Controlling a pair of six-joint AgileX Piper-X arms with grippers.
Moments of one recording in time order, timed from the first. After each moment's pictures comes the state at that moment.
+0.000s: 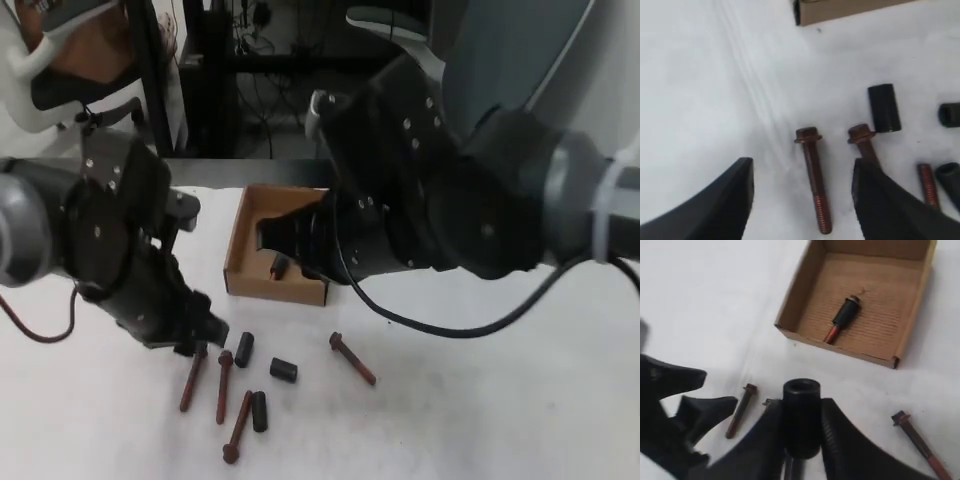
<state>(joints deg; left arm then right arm) -15.8 88.2 -48.9 32.2 0.9 6.7 46.4 90.0 -67.1 24.8 7.7 31.5</state>
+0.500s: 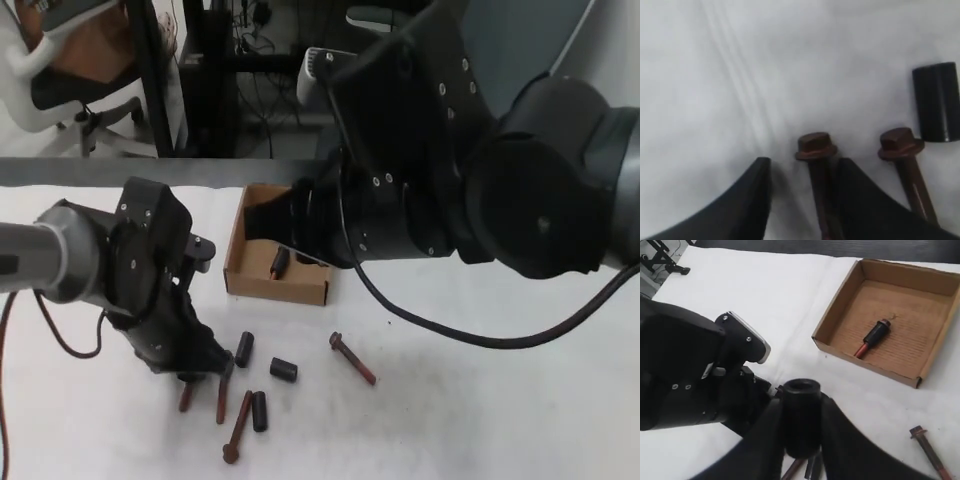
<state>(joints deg) -16.1 97.4 -49.0 26.2 0.0 7.5 48.4 85.4 -67.0 24.8 6.9 27.4</state>
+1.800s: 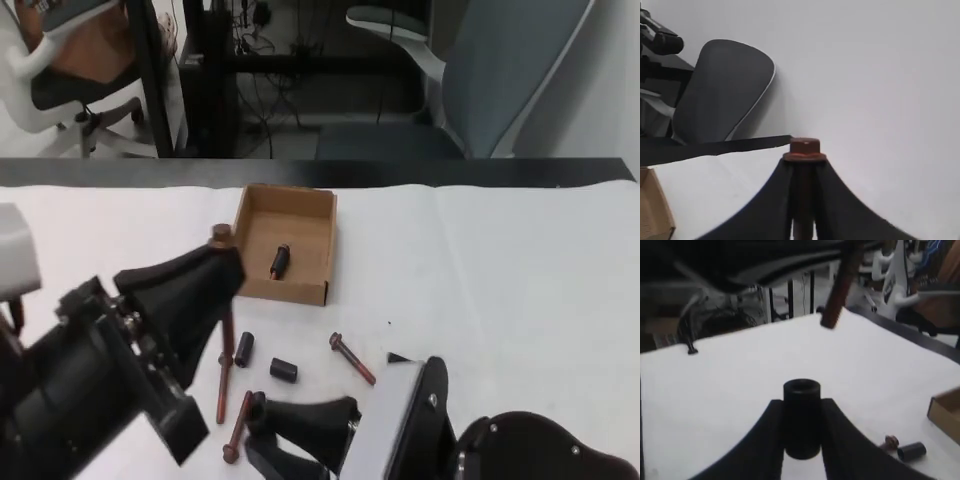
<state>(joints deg) -36.1 34.0 -12.1 -23.7 12.5 -20.6 69.2 72.0 -24.4 -35.6 10.2 0.0</state>
